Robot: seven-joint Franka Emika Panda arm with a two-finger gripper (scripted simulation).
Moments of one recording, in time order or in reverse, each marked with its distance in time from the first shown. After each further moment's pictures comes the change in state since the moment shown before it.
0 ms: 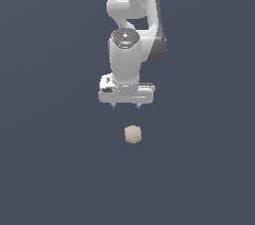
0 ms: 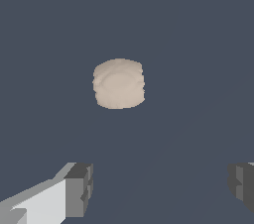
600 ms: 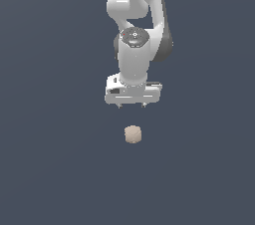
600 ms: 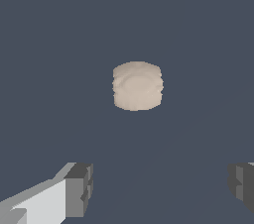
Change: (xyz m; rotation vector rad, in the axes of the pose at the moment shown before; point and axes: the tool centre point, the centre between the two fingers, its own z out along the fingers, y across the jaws) arm 0.003 -0.023 -0.003 0.000 0.004 -0.065
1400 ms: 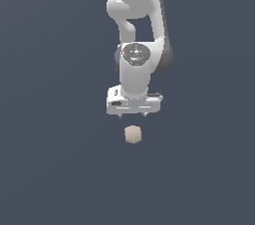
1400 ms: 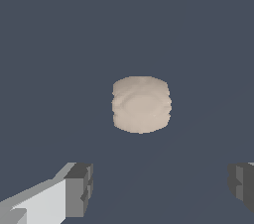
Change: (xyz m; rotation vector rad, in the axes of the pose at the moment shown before) arm 0.027 -0.002 0.027 0.000 -0.004 -0.010
